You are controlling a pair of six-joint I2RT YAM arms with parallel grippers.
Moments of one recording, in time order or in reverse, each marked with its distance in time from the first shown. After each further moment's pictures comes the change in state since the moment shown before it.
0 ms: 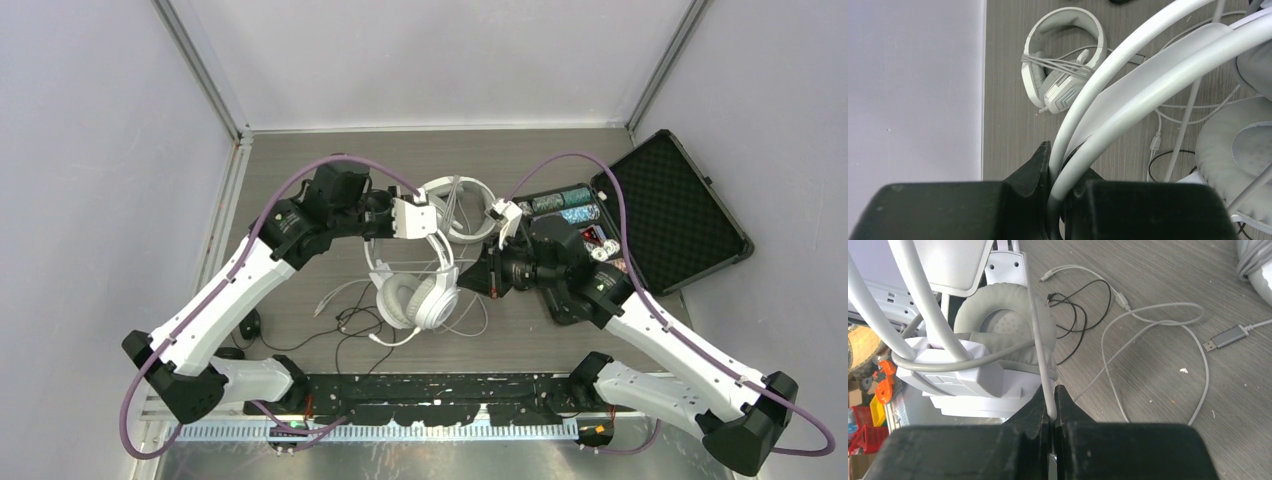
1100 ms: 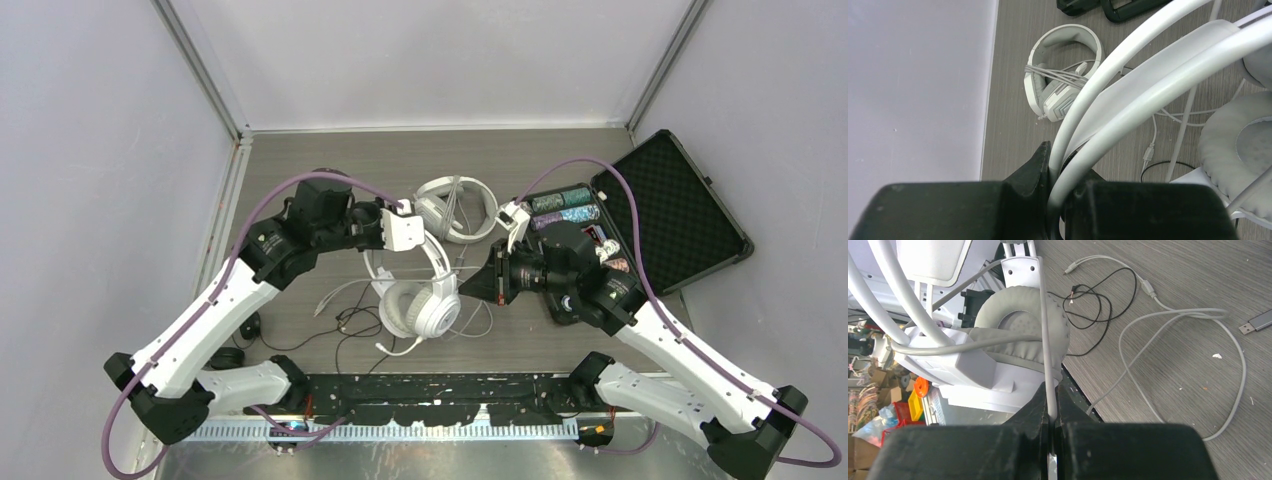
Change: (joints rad) left arm -0.011 -0.140 -0.145 0.102 0.034 -0.043; right arm 0.000 -0.076 -0.001 -0.060 -0.057 0.096
